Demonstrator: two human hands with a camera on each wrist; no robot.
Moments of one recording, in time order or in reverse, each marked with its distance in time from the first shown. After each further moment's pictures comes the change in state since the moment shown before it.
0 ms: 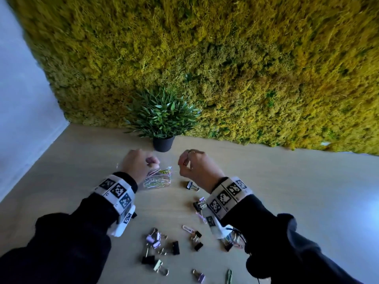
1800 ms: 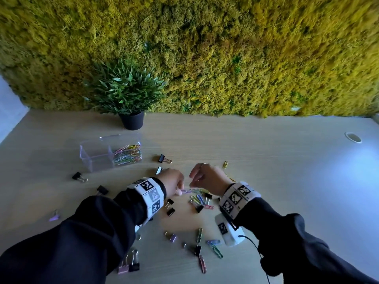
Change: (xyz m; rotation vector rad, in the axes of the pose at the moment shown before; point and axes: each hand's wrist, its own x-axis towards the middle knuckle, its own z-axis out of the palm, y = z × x) left_hand -0.064 0.076 0.126 0.377 -0.715 0.278; right_hand -0.112 0.096 0.016 0.267 -0.214 0.335
